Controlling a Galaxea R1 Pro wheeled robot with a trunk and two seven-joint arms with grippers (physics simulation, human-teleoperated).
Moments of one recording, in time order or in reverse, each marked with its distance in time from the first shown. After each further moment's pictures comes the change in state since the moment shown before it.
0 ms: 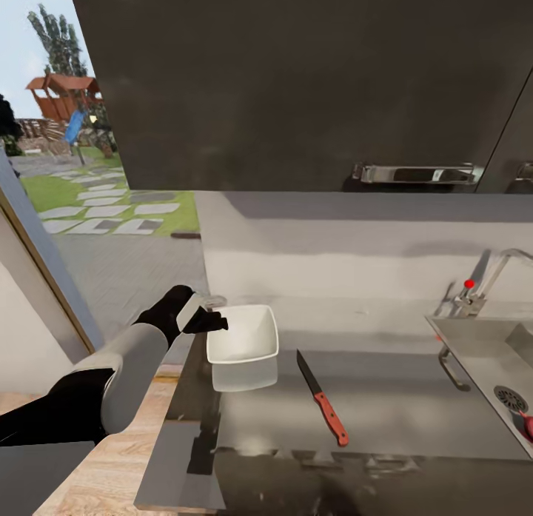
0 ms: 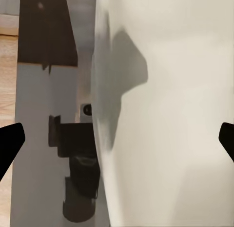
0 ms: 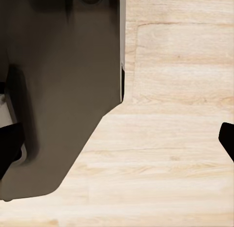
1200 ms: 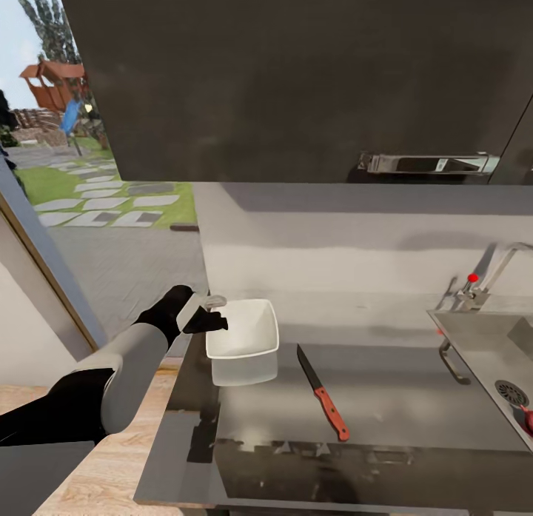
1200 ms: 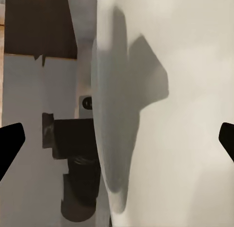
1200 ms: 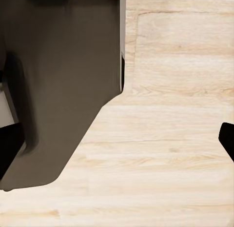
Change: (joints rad) left arm 0.000 0.000 0.000 0.001 0.000 0.000 0.000; right arm 0.000 0.000 0.000 0.000 0.000 0.000 0.000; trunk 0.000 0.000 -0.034
